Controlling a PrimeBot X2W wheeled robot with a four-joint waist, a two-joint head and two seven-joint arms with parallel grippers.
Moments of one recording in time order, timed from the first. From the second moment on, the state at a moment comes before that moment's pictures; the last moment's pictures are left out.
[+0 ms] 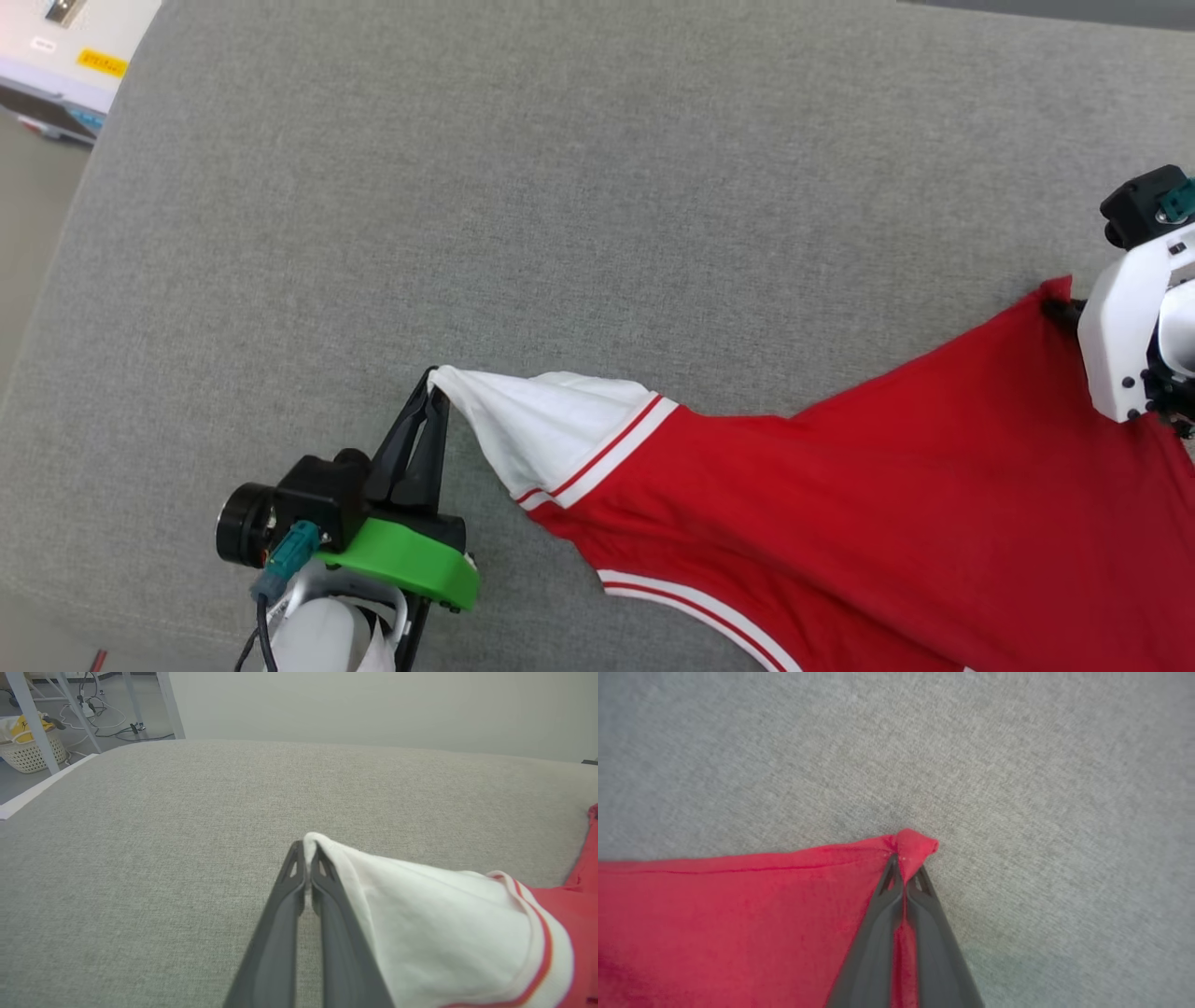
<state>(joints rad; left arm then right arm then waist) -0.11 0.09 -0.14 0.12 -0.17 -0.13 -0.26 -0.74 -0.73 0.72 0.43 0.83 0.13 0.54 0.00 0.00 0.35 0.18</state>
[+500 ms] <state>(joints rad) -0.33 0.26 -0.12 -0.01 -0.15 -0.13 -0.26 -0.74 -0.81 0.57 0.25 0.82 0.13 0.10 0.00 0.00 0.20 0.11</state>
